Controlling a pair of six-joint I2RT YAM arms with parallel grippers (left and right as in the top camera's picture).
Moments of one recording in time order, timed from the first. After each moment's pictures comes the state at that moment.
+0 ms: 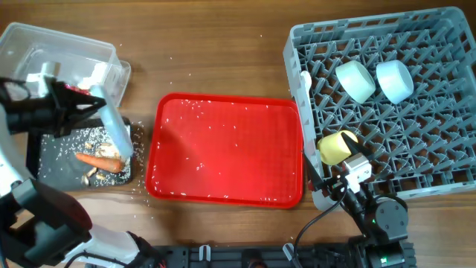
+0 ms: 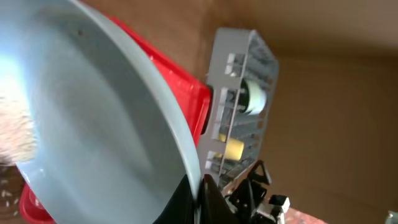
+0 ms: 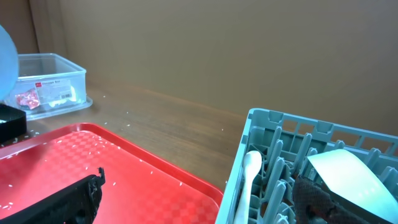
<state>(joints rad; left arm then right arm) 0.63 1.75 1.63 -1.66 0.98 0.28 0.20 0.01 0.01 0.02 -0.27 -0.09</state>
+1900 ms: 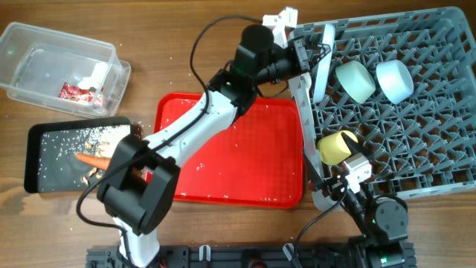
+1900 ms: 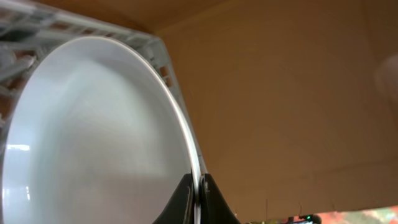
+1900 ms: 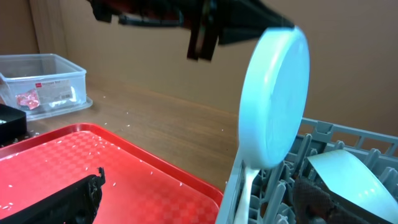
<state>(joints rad) -0.63 1.94 1.44 0.34 0.55 -1.11 0.20 0.01 0.01 0.02 -0.27 -0.09</state>
